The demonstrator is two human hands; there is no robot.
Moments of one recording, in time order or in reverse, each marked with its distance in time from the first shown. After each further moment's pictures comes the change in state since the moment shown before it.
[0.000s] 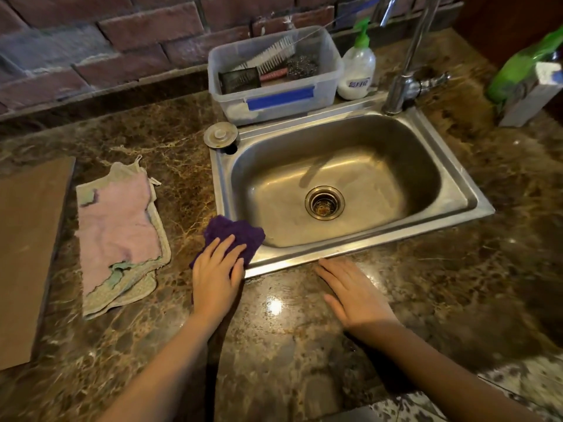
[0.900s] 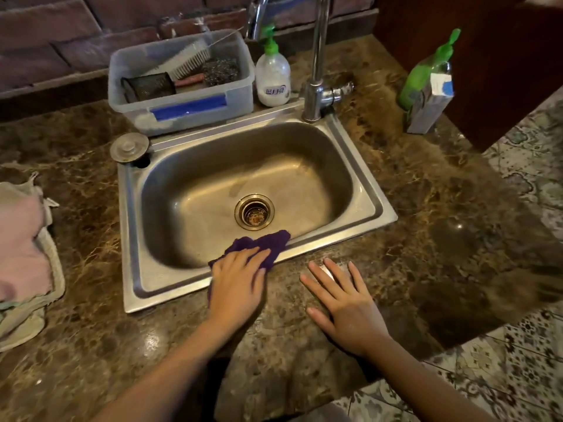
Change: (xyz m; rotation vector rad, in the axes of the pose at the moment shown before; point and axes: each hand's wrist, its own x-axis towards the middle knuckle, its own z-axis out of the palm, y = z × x) left_hand 0.023 0.172 0.054 -0.095 -0.159 0.185; right_hand -0.062 0.112 -0.038 -0.131 -0.050 0.139
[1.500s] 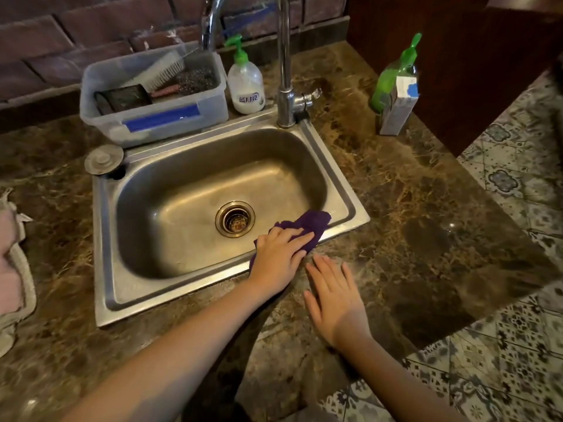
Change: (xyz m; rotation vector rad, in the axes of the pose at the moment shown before) left_hand 0.069 0.094 0.036 -0.123 -0.095 0.226; right_hand -0.001 0.016 -0.010 0.139 0.115 0.221
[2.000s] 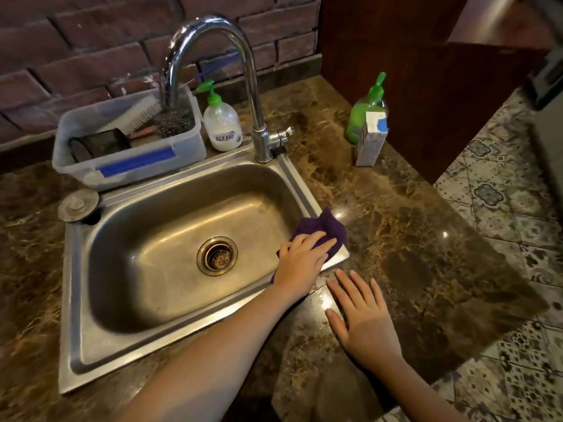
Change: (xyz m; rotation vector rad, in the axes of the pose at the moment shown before) left_hand 0.093 0.041 0.039 0.054 -0.057 0.099; right_hand 0.013 0.083 -0.021 -0.091 0.044 0.093
